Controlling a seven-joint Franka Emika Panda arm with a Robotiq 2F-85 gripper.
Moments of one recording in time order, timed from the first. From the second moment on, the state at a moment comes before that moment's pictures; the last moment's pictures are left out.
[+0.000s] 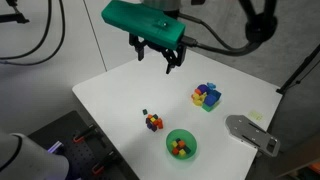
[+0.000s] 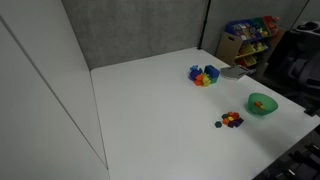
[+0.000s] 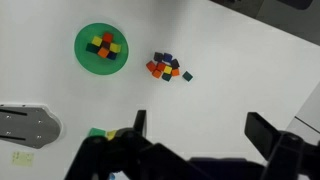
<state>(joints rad) 0.00 -0.39 -0.41 -2.21 0.05 1.82 -0.66</state>
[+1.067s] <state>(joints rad) -0.02 -0.35 -0.21 -2.37 0.08 1.98 -0.54</state>
